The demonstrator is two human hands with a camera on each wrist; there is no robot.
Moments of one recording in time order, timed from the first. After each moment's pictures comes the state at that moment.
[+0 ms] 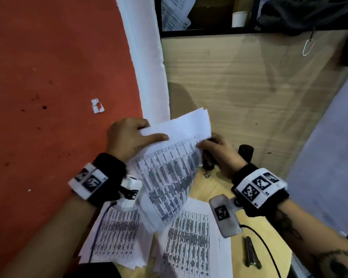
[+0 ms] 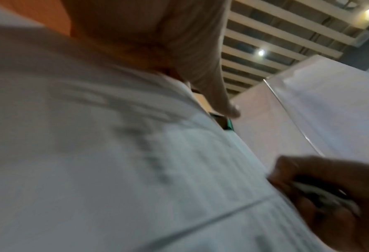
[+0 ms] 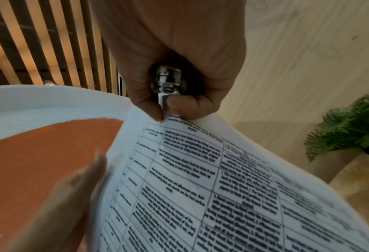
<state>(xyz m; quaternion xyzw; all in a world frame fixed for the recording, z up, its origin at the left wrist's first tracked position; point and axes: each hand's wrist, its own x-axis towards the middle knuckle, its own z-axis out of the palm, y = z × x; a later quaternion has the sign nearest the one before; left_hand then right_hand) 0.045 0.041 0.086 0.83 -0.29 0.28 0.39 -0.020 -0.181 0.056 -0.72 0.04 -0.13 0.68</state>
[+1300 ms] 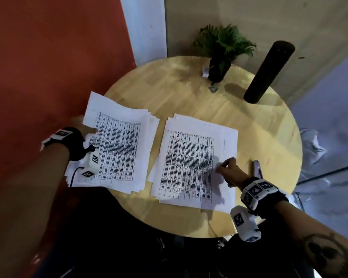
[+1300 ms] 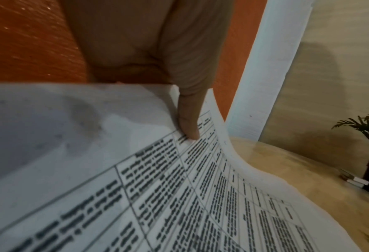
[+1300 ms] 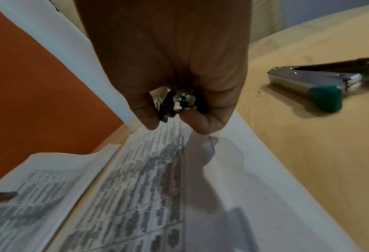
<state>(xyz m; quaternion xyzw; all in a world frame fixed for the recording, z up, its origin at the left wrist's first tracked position) 0.202 0.160 -0.228 0.94 0.12 -0.14 0.29 -0.050 -0.230 -0.251 -0.75 0.36 0.20 0.52</state>
